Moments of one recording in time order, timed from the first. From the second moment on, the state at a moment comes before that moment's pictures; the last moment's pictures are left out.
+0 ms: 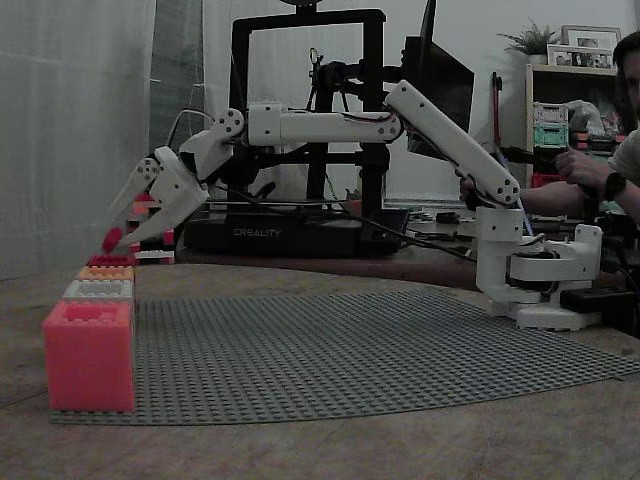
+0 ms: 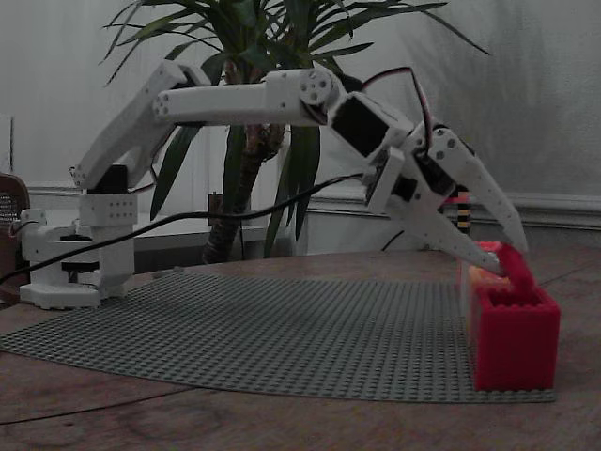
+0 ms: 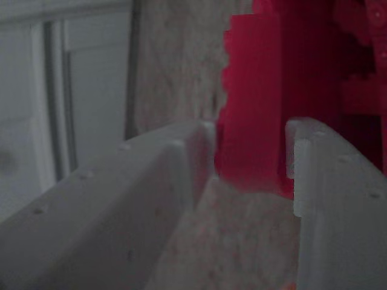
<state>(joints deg) 14.4 38.0 34.6 46.4 -15.5</state>
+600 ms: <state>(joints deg) 13.9 58.2 53.0 49.1 -13.3</state>
